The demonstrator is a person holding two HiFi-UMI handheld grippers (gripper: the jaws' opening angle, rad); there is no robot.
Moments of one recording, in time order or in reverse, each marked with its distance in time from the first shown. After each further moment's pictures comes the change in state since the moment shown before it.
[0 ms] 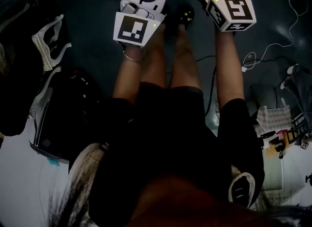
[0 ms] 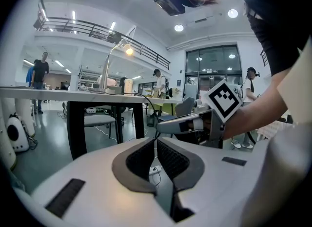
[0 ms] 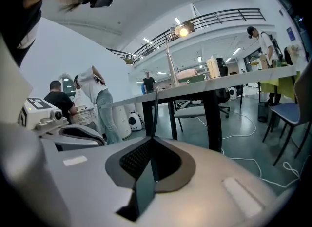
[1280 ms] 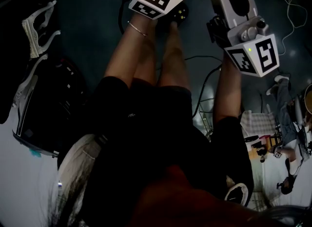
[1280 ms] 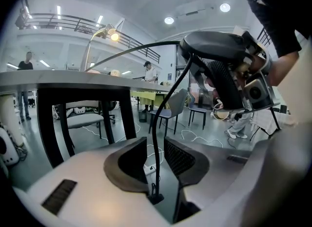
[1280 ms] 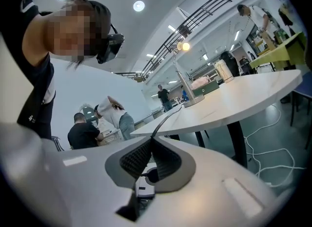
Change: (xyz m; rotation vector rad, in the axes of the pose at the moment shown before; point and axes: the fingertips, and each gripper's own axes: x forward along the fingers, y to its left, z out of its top) left arm 0.081 -0.014 -0.018 0.074 0.070 -0.085; right arm -0.070 0.048 0.070 0.174 -0.150 0.278
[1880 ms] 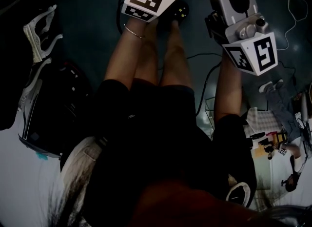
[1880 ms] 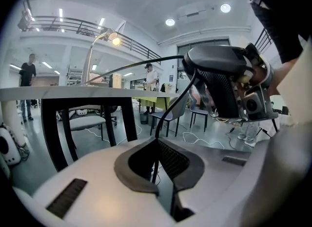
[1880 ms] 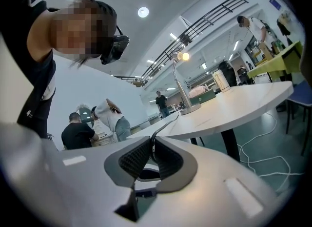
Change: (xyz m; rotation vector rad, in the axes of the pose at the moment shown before) left arm -0.010 0.003 0.014 -0.013 -0.021 0.021; right arm -0.008 -0.004 0.007 -0.044 -0.075 -0.042
